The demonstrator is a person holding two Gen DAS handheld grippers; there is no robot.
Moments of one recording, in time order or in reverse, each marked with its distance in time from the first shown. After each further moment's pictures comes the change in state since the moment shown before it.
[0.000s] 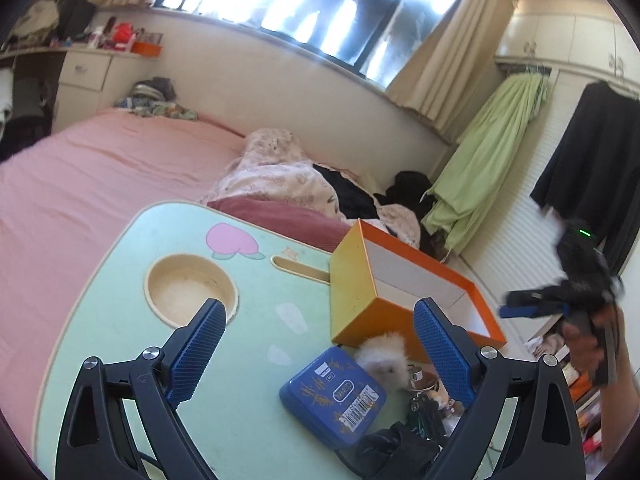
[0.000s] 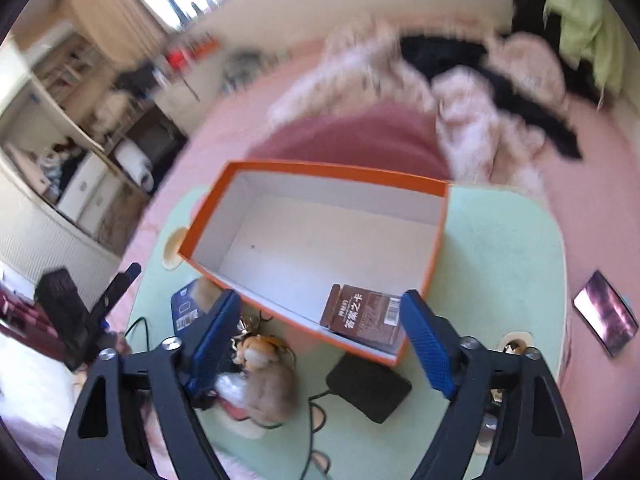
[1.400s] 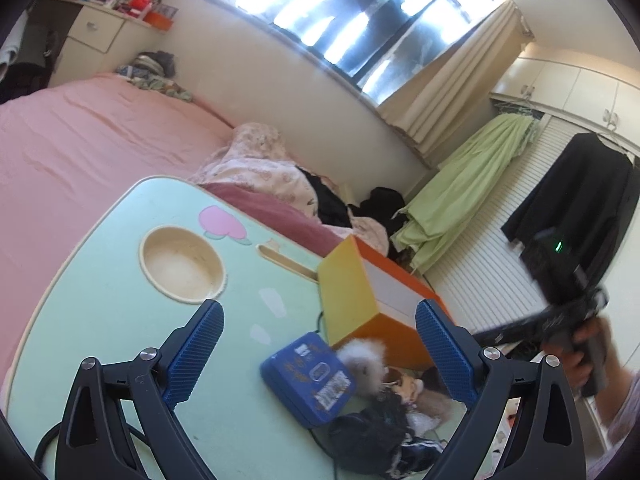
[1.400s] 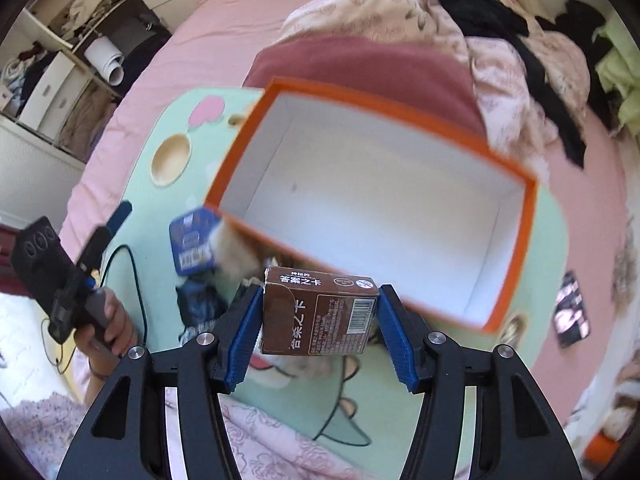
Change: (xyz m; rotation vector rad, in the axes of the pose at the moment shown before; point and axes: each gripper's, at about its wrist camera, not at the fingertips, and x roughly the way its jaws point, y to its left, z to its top) left arm -0.018 0.016 -0.008 -0.124 -0.022 -0.137; right arm 0.011 0.072 -0.014 -0.126 0.267 -0.173
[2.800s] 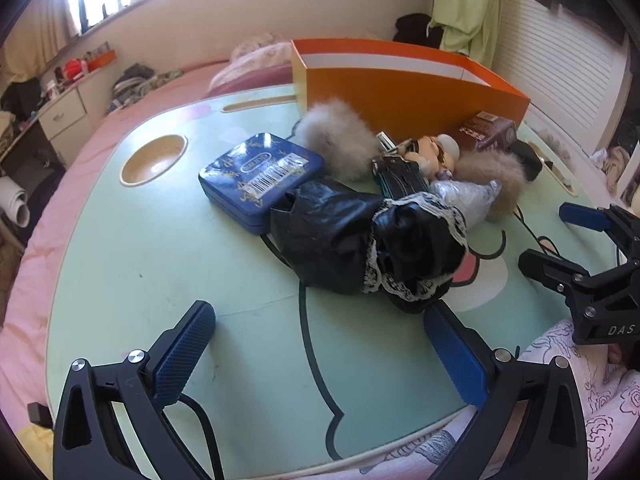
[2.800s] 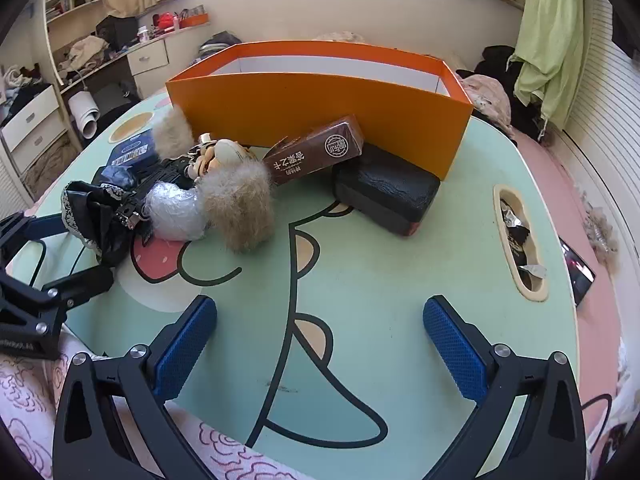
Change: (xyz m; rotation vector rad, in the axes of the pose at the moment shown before) left arm 0.024 -0.090 -0.117 0.518 0.452 0.473; right arm 0.110 -0.020 -0.148 0.016 -0.492 -0.229
